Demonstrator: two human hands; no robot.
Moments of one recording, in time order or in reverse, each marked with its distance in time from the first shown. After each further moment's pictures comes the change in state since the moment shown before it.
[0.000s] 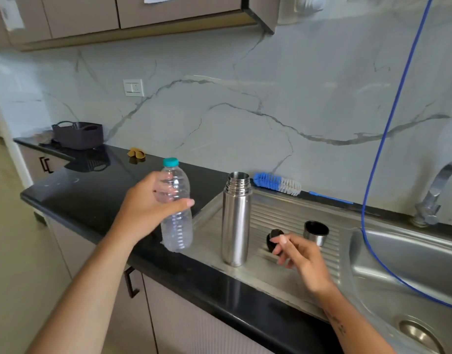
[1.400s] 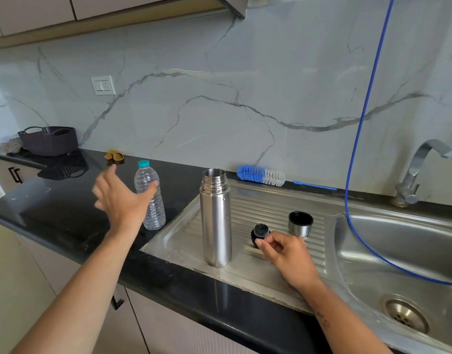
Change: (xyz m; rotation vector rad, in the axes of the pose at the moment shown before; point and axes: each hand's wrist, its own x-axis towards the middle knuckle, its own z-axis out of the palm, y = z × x) left_hand 0.089 -0.070 0.051 0.296 0.549 -0.034; right_hand 0.008 0.023 -0.002 -0.292 0.039 0.017
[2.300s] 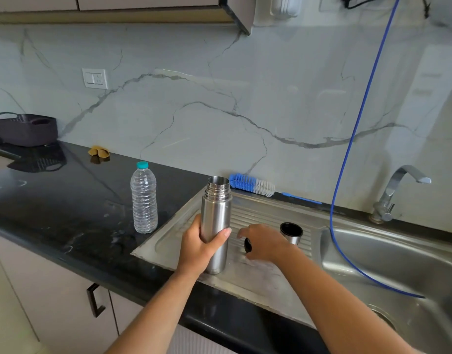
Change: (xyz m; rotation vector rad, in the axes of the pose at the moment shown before) left_hand -0.136 0.031 0.061 -0.826 -0.589 0.039; right_hand 0.077 -0.037 0.013 -1.063 -0.568 0.039
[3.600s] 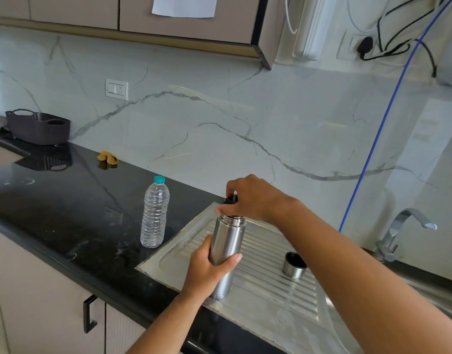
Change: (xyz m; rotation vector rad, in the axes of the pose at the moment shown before) left_hand 0.002 -0.001 -0.005 -0.060 -0.017 -0.022; right_hand -0.009 -0.077 -0.177 0.020 0.258 -0.142
